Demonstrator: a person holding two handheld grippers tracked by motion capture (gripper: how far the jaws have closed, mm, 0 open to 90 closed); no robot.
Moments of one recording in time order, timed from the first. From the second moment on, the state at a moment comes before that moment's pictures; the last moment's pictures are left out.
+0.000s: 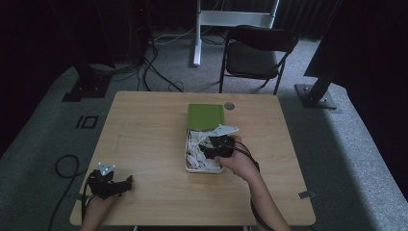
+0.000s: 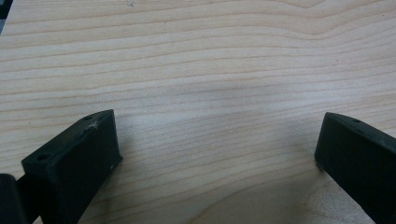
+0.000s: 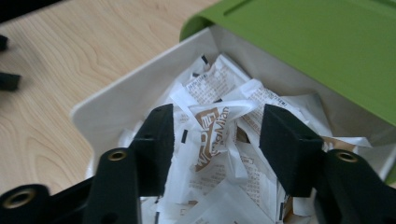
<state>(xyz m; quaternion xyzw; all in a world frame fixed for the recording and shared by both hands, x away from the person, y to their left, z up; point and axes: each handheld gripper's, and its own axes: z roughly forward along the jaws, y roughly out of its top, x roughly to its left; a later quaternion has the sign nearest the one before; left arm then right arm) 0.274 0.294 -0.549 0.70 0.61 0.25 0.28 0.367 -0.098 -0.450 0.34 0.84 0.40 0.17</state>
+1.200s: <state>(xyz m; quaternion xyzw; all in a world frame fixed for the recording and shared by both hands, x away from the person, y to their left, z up) 0.274 0.294 -0.549 0.70 0.61 0.25 0.28 0.367 -0.121 -0.416 0.34 0.82 0.41 0.19</state>
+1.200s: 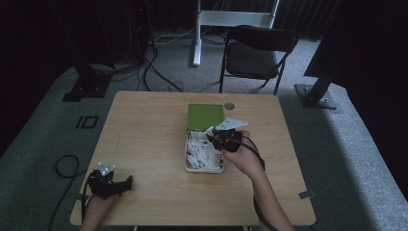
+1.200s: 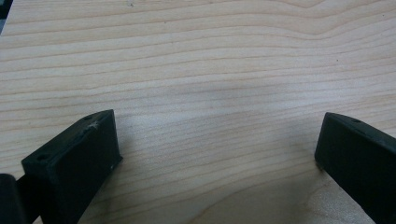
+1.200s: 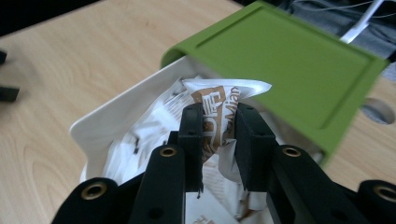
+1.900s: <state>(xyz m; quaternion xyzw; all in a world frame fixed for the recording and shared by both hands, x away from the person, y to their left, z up) 0.274 0.294 -0.549 0.70 0.61 0.25 0.28 0.387 -0.184 -0.422 0.44 0.74 0.42 0.27</state>
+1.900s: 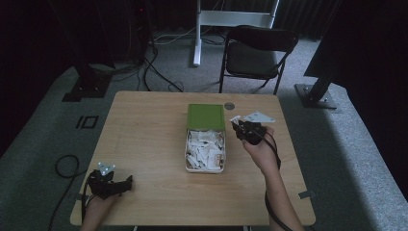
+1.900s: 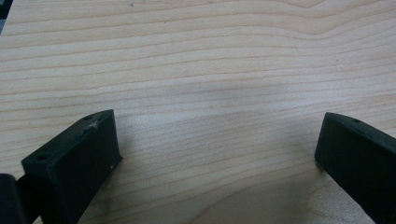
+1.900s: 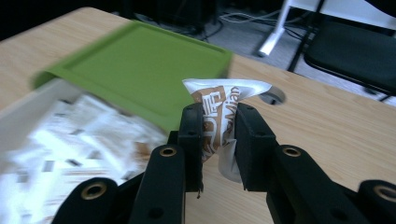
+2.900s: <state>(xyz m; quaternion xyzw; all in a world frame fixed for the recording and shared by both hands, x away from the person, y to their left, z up) 0.274 0.294 -0.549 0.70 0.61 0.25 0.28 0.469 -0.183 -0.522 0.58 0.70 0.34 0.25</state>
